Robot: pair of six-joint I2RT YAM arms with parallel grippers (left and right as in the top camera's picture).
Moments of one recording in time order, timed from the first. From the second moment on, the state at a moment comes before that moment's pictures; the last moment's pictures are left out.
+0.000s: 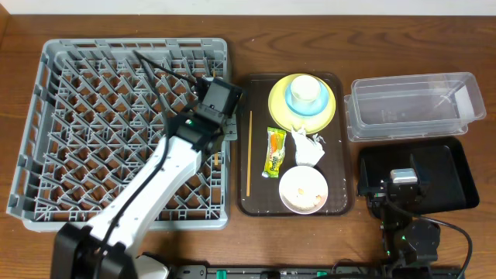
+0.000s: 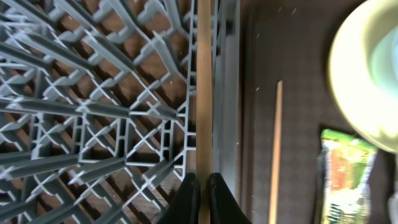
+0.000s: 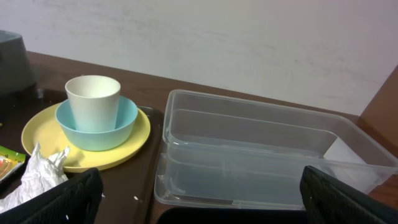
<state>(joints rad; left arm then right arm) -0.48 1.53 1.15 -0.71 -0.27 -0.47 0.07 0.01 0.01 -0.07 0.04 -0.16</state>
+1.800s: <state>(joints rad) -0.64 1.90 1.13 -0.52 -0.11 -0.49 0.07 0.01 0.01 -0.07 0.04 -0.16</state>
